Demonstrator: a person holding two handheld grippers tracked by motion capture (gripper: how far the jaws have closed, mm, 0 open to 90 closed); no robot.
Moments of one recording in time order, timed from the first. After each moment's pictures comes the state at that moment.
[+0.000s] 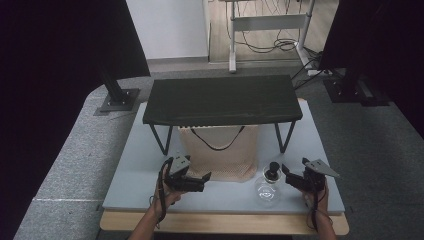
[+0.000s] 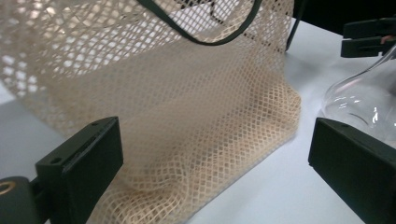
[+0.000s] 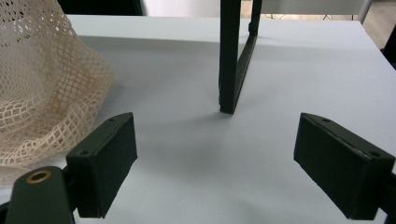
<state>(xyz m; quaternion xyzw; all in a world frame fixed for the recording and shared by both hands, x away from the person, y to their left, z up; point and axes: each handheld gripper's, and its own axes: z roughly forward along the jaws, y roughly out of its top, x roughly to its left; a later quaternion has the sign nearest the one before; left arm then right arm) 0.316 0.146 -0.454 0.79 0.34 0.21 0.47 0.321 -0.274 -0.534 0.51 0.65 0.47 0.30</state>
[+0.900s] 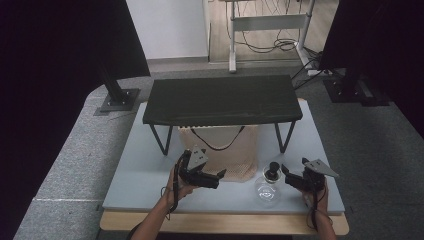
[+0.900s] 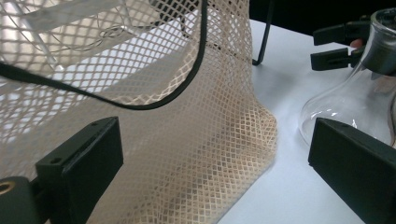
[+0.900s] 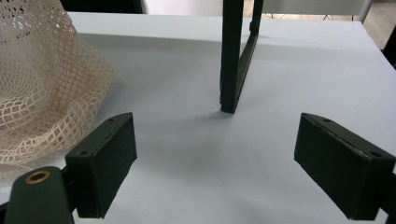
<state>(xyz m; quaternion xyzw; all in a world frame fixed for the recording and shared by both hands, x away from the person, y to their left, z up) 0.325 0.103 -0.437 0.81 0.28 0.22 0.46 0.321 -0.273 -0.534 0.51 0.65 0.47 0.30</state>
